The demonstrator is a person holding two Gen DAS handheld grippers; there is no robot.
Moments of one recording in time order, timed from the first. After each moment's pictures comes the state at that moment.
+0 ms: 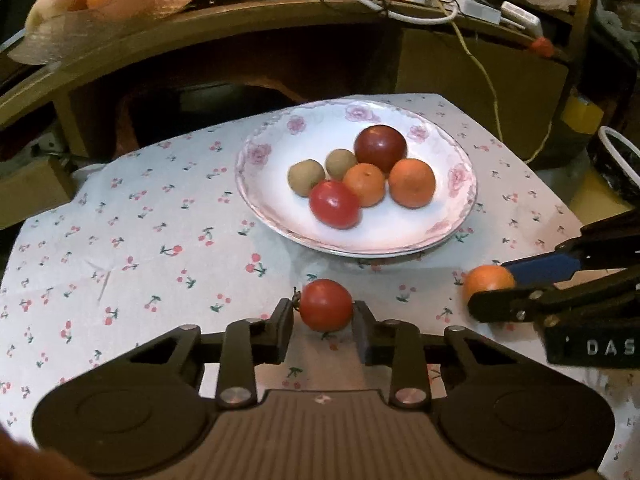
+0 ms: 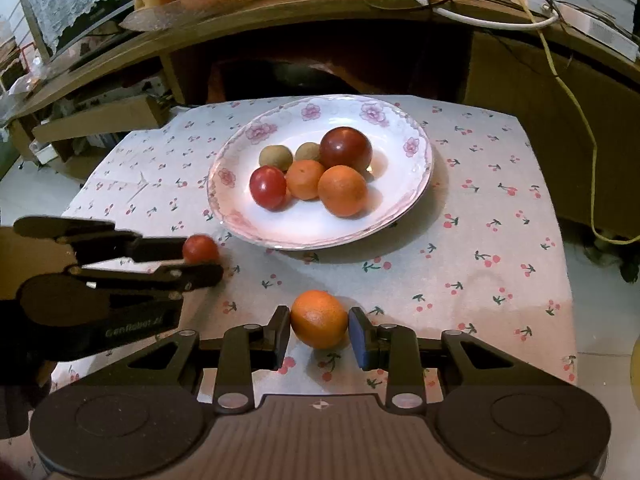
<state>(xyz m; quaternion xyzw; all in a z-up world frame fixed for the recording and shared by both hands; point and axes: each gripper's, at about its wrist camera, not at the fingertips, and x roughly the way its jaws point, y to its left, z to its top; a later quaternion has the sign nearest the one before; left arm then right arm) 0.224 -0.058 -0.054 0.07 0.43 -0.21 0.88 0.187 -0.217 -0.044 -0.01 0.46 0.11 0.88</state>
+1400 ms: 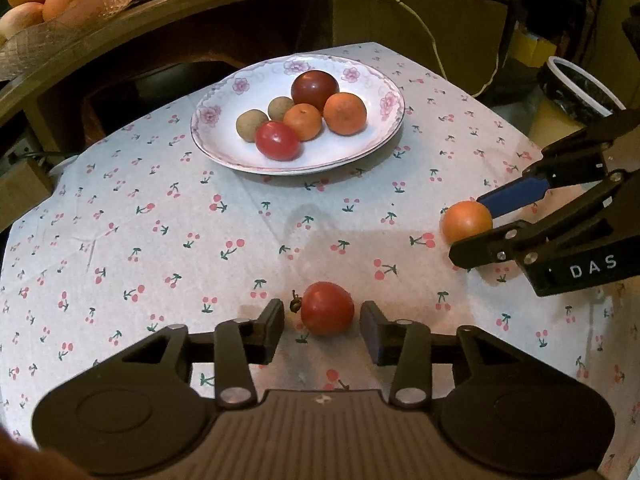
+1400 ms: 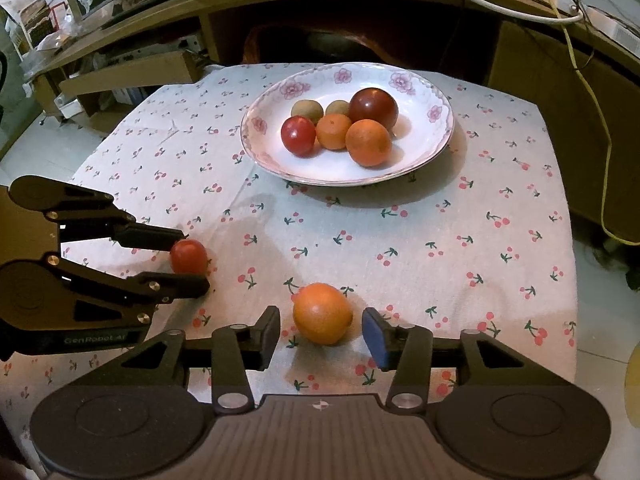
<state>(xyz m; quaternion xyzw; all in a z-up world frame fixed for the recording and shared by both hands) 0.179 -0.056 -0.049 0.14 0.46 -0.26 0.84 0.159 -0.220 -0.046 -0.04 0.48 0.15 0.86</state>
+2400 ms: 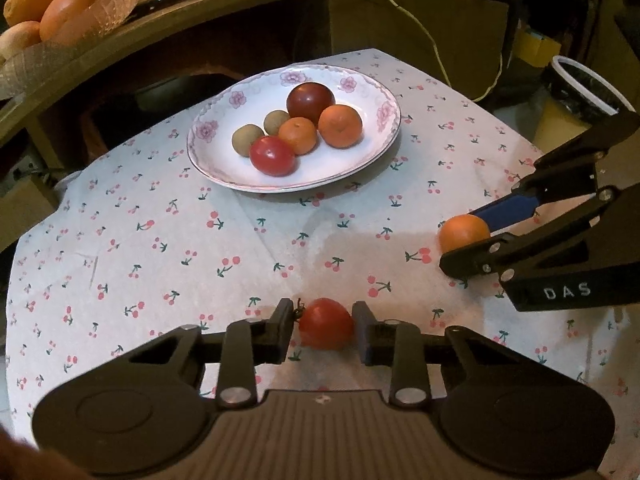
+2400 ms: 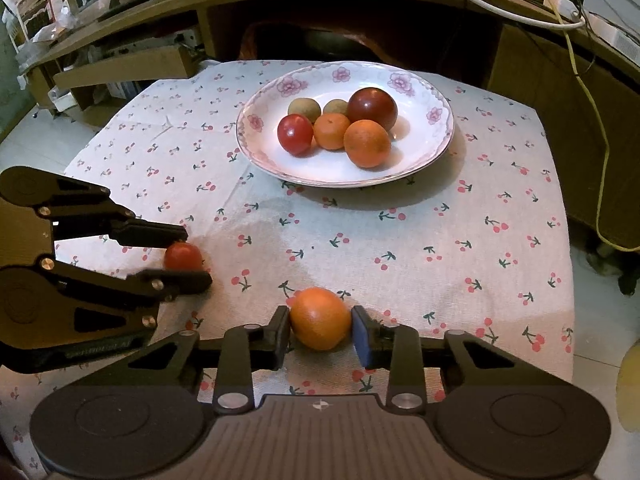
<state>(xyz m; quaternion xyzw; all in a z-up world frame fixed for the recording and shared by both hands) 0.178 -0.069 -0.046 0.15 0.44 -0.25 0.85 0.162 -0.214 -0.049 -0.06 0.48 0.14 0.86</state>
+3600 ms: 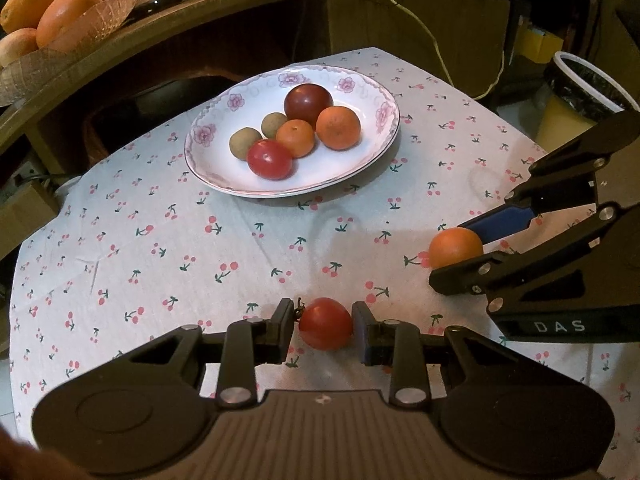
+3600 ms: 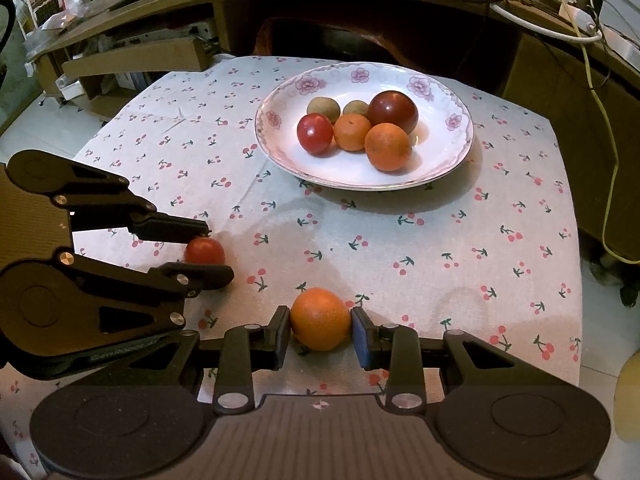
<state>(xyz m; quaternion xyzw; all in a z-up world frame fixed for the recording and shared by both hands) 0.179 -0.074 -0.047 0.16 0.44 -0.25 0.85 0.162 -0.205 -0.049 -0.07 0.48 0.15 0.86</state>
